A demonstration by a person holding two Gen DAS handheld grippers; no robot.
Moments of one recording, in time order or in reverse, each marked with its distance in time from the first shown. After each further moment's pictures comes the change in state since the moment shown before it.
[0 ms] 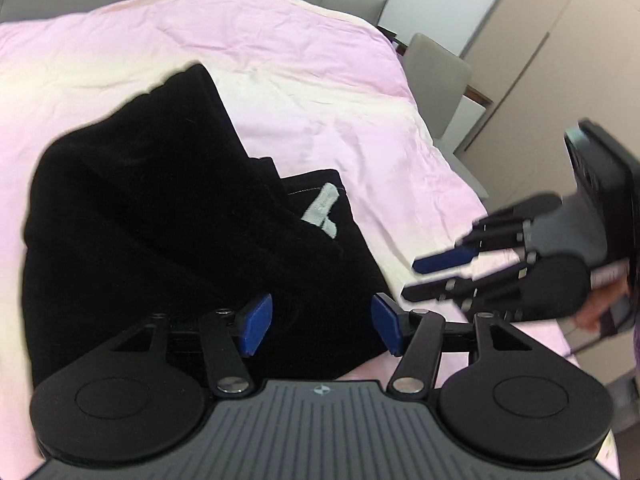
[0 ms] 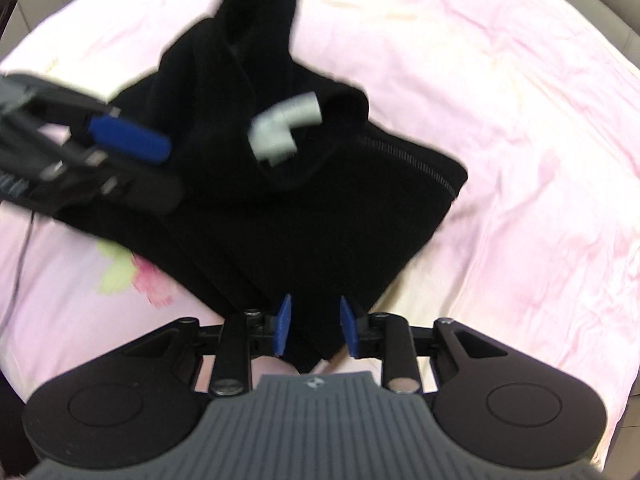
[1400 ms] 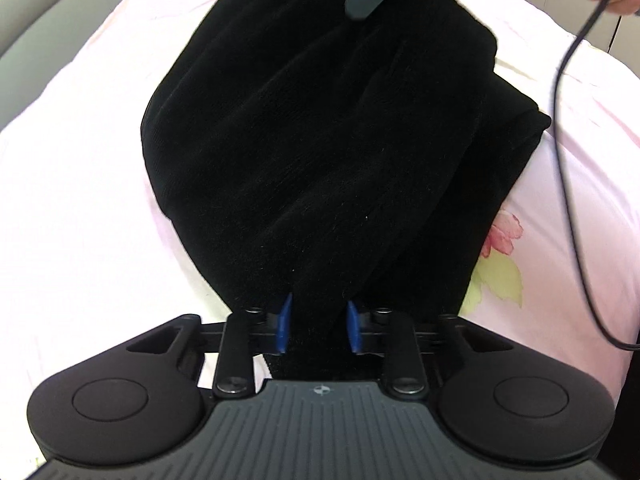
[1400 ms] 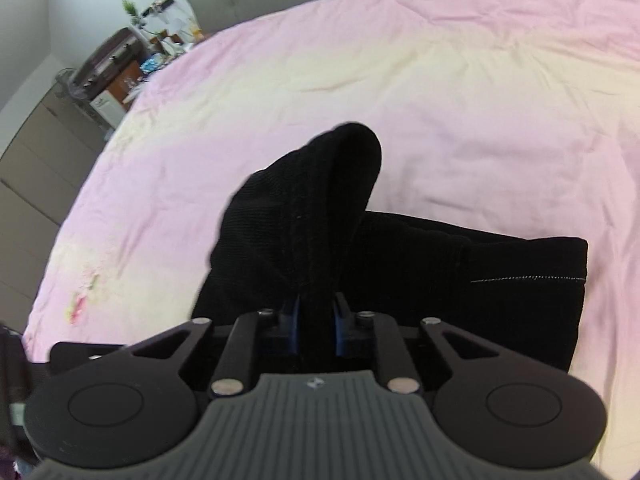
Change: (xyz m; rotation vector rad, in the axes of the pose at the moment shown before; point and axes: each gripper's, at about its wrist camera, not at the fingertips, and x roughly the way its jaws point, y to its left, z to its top) left arm -0.017 0.053 -0.035 0.475 0.311 0.322; right arm 0.020 0.013 0.109 0.448 -0.177 0.259
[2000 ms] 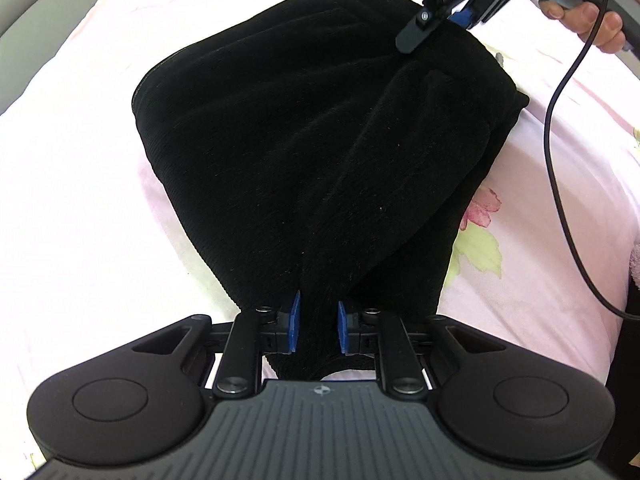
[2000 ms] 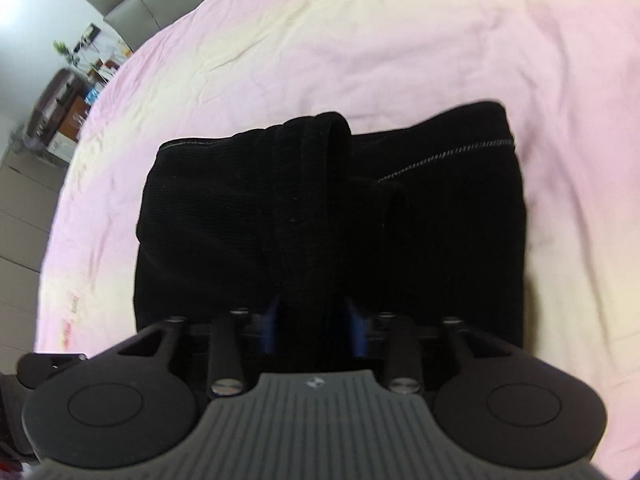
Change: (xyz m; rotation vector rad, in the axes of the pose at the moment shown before) left arm -0.002 0.000 -0.006 0.024 0.042 -0.047; right arm 0.013 -0.069 -0.052 0.239 0.073 -0.109
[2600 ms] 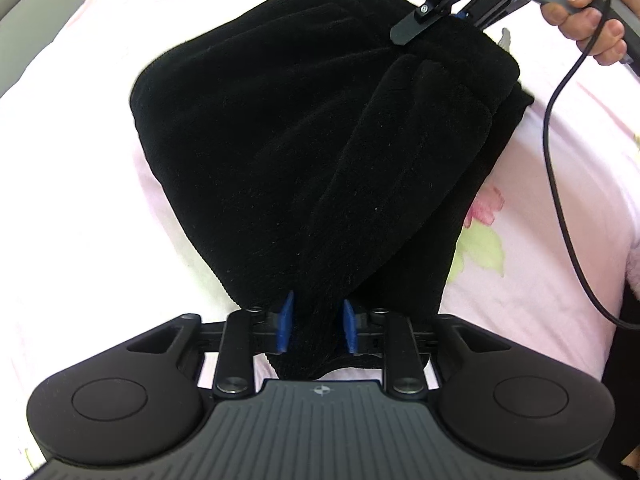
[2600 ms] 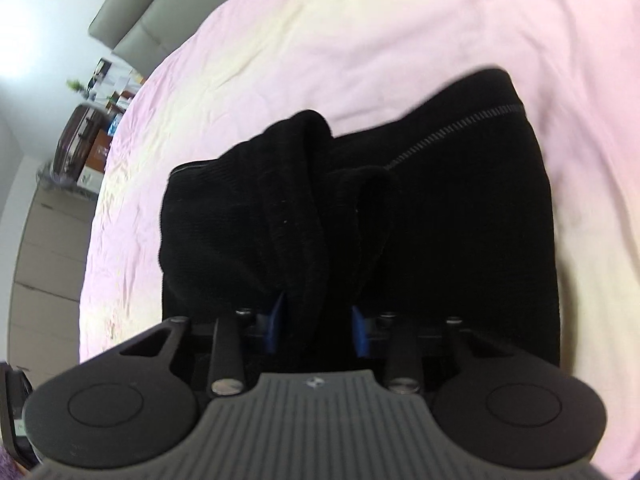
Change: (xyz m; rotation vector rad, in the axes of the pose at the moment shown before) left arm 0.002 0.007 0.004 -0.031 0.015 -0.033; right arm 0.006 -0.012 0.006 0.118 -0.033 0.178
